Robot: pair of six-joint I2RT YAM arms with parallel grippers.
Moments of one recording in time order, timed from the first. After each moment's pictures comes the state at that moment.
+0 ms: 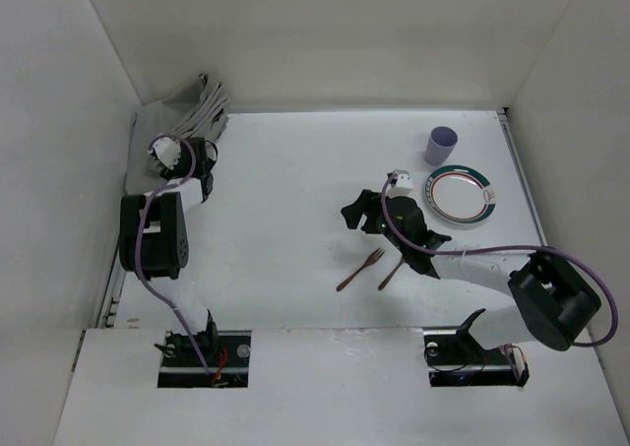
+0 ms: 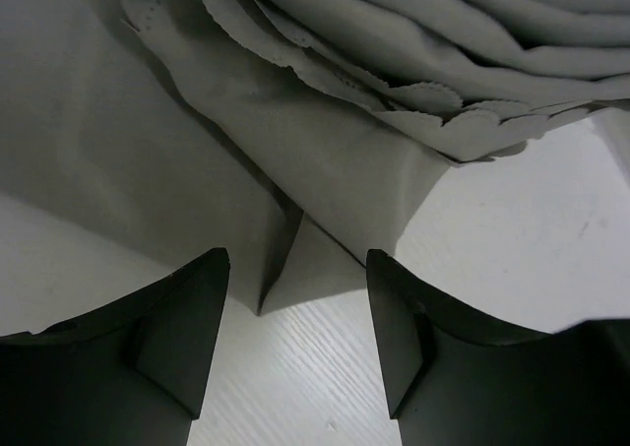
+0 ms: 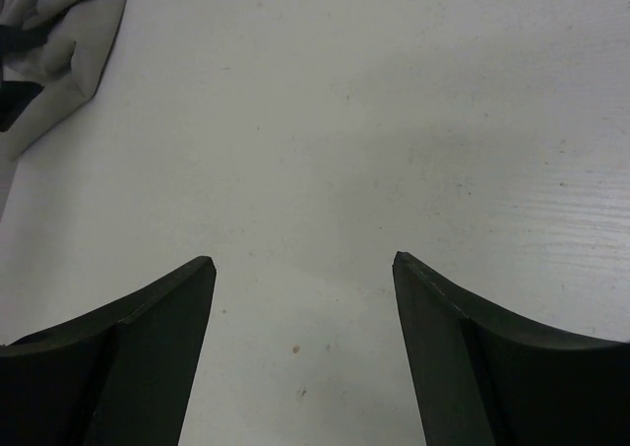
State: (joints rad) left arm 0.03 1.78 1.02 0.15 -0.52 -0.79; right arm 0.70 1.38 0.58 0.45 0.21 0.65
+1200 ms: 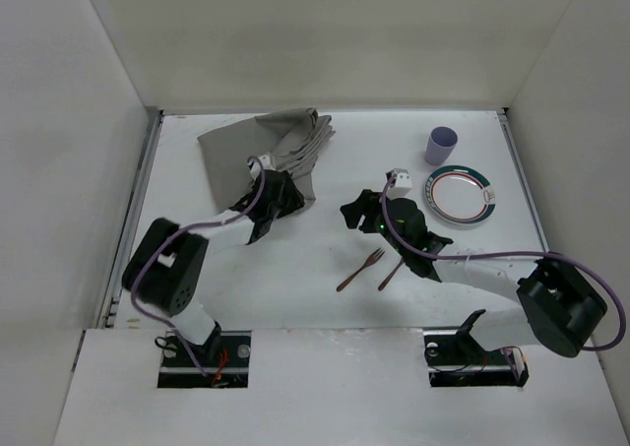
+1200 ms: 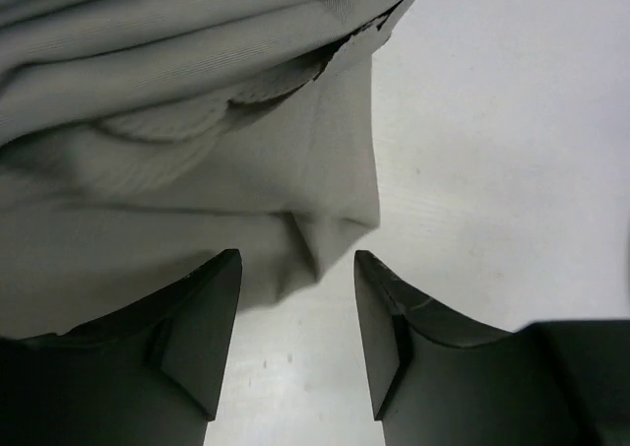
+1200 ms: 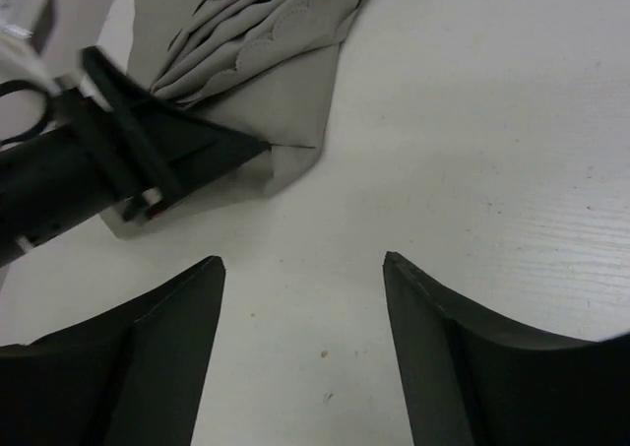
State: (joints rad) left arm -0.50 1.67 0.82 0.22 -0.17 -0.75; right arm 0.75 1.33 0.59 0.46 0.25 0.63
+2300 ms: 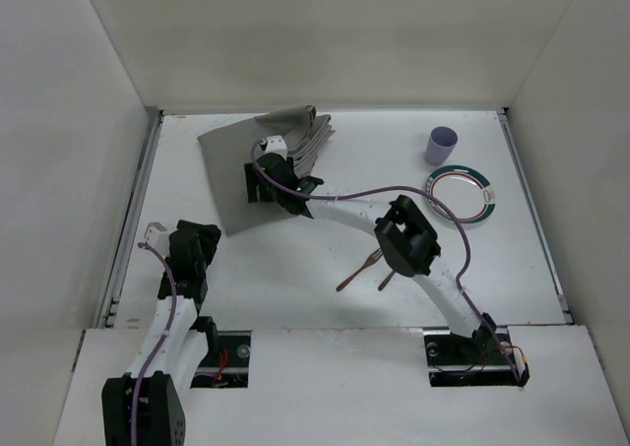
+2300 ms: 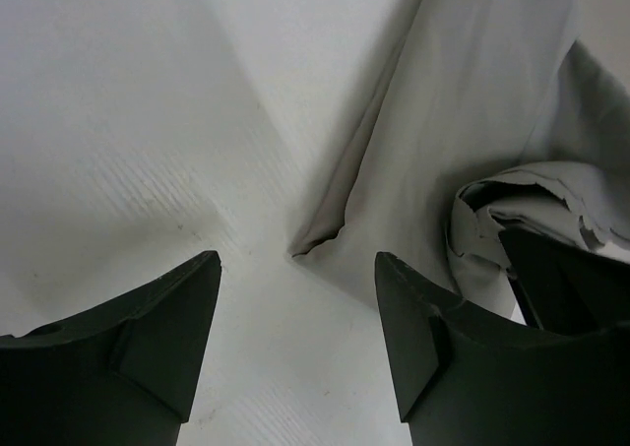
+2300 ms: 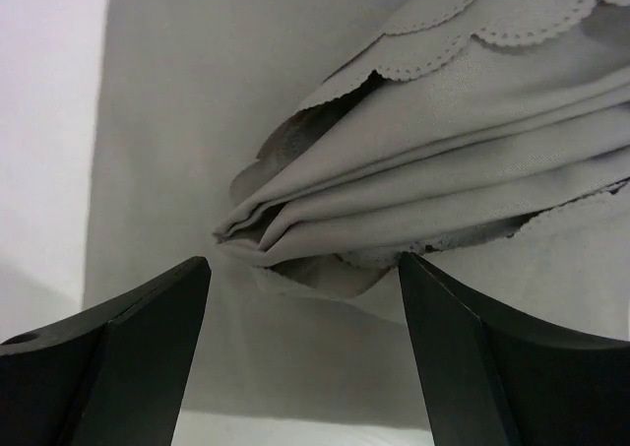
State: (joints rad) left arm 0.04 0.73 0.19 -0.02 -0.24 -1.08; right arm 0.93 2.36 1.96 -0.16 0.37 0.49
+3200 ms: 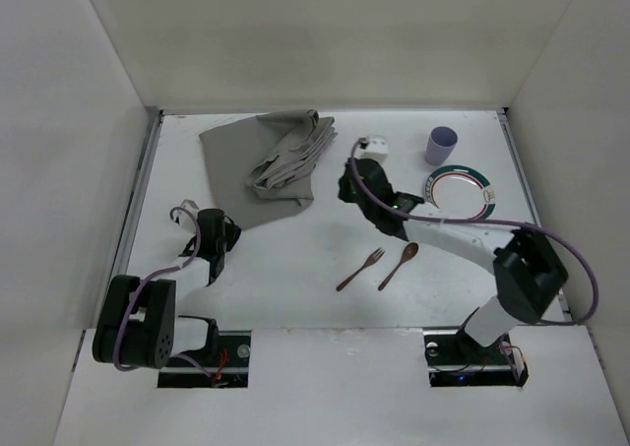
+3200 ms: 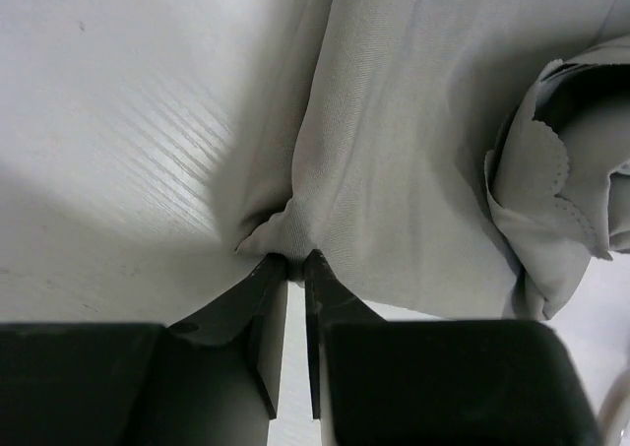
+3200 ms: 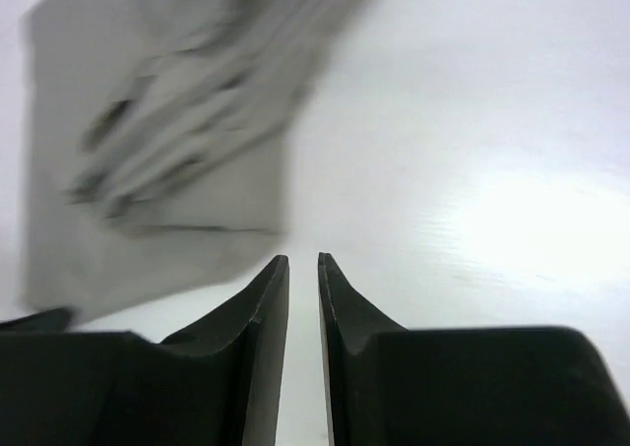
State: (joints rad) left arm -0.14 1.27 0.31 0.30 -0.22 -1.01; right arm 0.81 1.63 1.16 0.02 0.47 0.57
